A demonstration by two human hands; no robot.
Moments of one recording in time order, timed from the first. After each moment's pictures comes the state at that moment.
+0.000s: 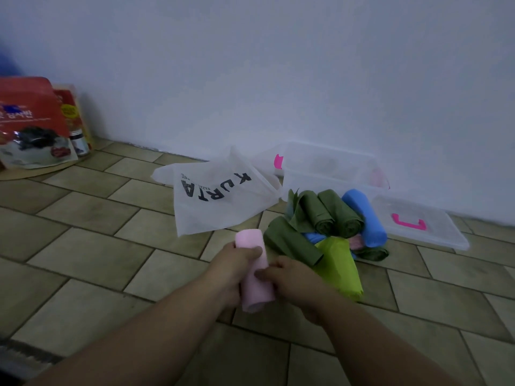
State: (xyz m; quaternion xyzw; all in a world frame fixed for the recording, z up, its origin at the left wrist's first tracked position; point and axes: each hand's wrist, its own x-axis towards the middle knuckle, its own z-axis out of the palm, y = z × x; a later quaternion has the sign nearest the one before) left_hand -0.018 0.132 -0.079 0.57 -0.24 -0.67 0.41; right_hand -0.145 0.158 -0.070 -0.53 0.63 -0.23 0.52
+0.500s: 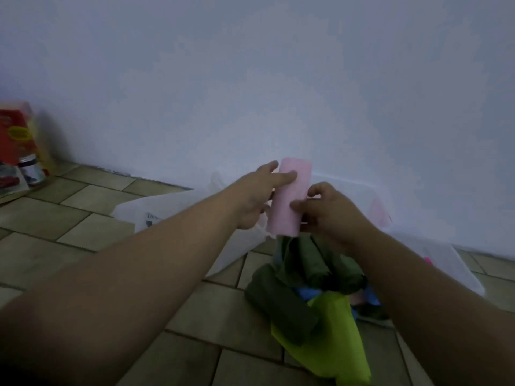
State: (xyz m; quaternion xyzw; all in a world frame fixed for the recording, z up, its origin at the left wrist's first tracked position) left_hand -0.069 -0.035 0.041 0.43 -0.52 -0.63 0.40; right_hand -0.221 -0.001 0.025 -0.50 0.52 -0.47 0.51
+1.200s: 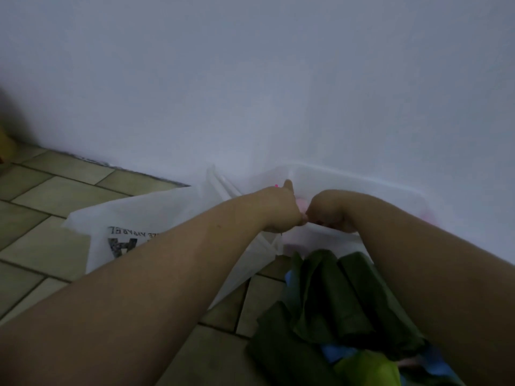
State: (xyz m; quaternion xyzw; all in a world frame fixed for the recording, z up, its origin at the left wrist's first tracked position) left_hand -0.088 -0.131 -0.008 0.54 -0.80 -0.27 0.06; right_hand -0.236 -0.173 -0.026 -0.59 0.74 0.04 0.31
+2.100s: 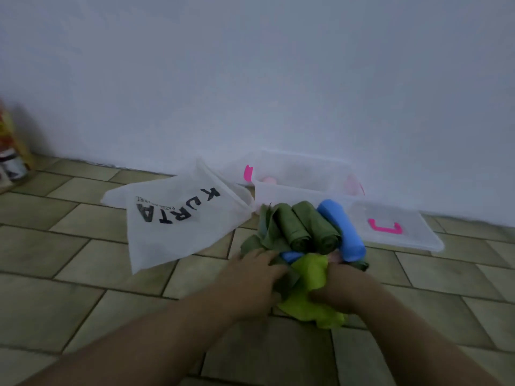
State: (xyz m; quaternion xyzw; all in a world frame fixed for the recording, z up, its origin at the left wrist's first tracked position) left_hand -0.065 0.085 -0.077 0.41 -0.91 -0.07 0.00; right_hand -0.256 0.121 -0.039 -0.61 0.76 0.12 0.20
